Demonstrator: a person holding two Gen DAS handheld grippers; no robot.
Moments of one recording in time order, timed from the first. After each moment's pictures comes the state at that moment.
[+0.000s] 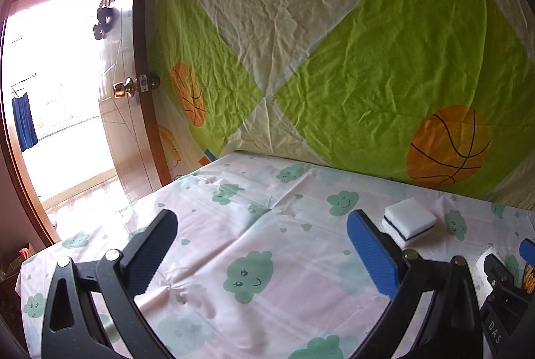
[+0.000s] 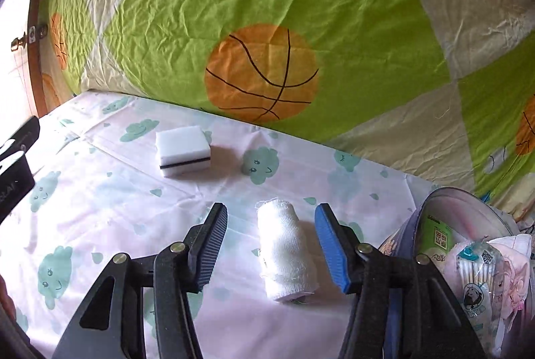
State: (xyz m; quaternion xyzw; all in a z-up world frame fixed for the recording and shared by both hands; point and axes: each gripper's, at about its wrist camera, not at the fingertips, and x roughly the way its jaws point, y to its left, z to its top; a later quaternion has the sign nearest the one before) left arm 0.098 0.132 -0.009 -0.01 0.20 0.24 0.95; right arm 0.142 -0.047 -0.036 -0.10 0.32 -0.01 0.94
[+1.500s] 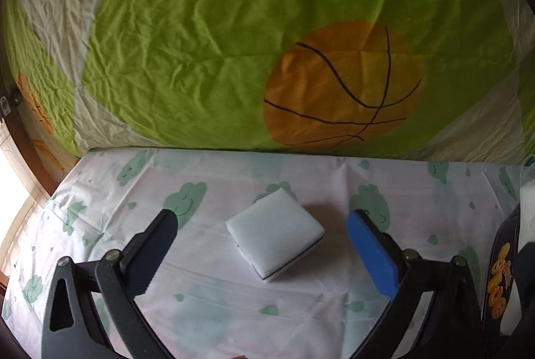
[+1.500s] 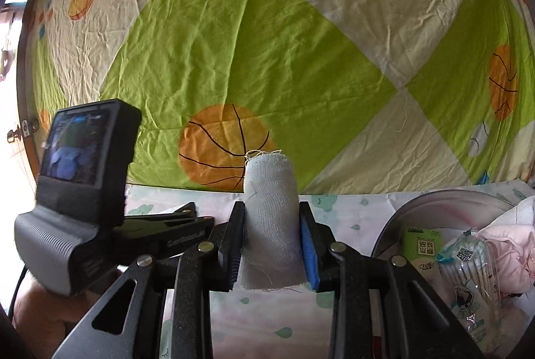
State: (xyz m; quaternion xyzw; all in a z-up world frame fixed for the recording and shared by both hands) left arm 0.237 0.042 -0.029 0.04 0.34 0.02 0.94; right arm 0.117 -0.087 -0.008 0.02 0.17 -0.02 0.98
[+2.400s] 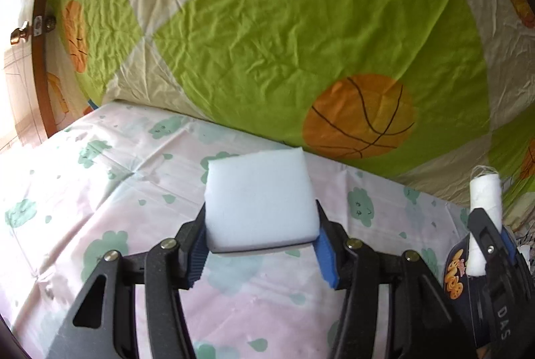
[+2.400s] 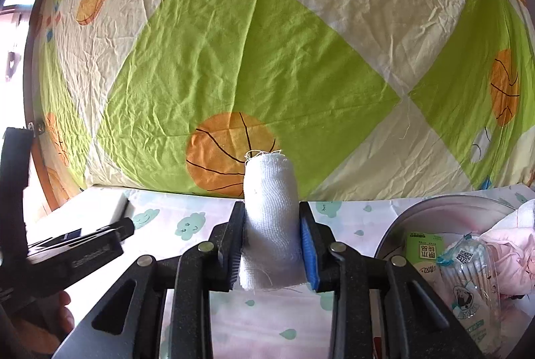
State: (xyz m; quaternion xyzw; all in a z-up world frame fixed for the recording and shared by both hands) left arm 0.150 0.102 -0.019 -0.11 0.30 0.01 0.95; right arm 0.108 -0.084 -0.005 0.01 0.15 -0.01 0.99
